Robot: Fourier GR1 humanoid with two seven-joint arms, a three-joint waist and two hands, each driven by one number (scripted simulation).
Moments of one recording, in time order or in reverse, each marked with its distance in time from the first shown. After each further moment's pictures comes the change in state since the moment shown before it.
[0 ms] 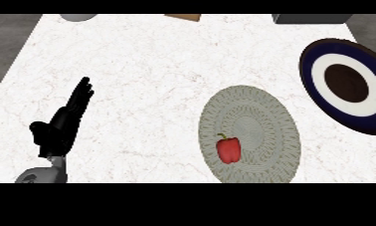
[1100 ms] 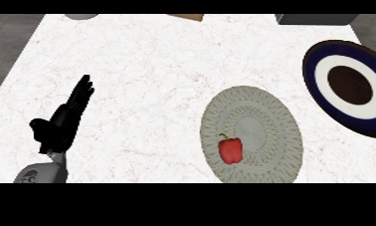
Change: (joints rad) left arm -0.028 -0.008 0.030 0.034 -0.017 -0.037 -0.018; right arm -0.536 0.134 0.336 0.105 0.192 -0.109 0.302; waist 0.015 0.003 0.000
